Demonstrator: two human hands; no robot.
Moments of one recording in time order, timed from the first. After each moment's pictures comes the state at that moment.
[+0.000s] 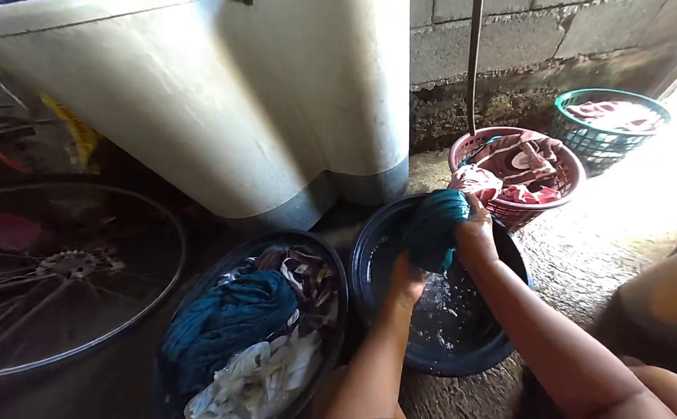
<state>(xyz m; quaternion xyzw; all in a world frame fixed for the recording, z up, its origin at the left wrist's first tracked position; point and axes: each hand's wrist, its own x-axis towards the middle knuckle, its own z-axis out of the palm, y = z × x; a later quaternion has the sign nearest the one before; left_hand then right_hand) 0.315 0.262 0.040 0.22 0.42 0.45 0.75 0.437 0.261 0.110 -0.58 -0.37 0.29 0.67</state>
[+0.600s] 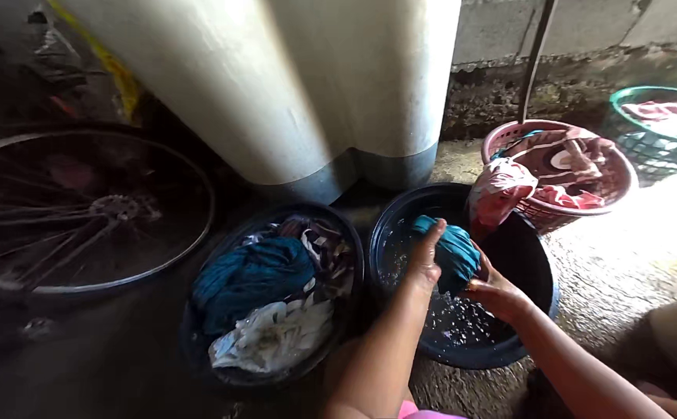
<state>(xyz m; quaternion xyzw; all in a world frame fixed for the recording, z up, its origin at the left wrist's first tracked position) 0.305 0.269 0.057 0.25 0.42 0.51 0.71 0.459 0.200 -0.019 -0.43 -0.35 0.68 0.48</state>
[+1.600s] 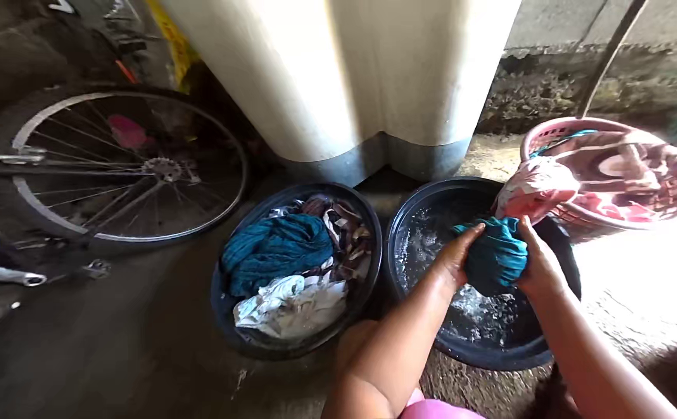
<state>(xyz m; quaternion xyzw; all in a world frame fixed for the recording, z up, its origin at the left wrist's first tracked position) 0.312 0.265 0.051 0.24 0.37 0.36 0.82 0.452 0.242 0.041 -0.46 -0.28 0.56 0.63</state>
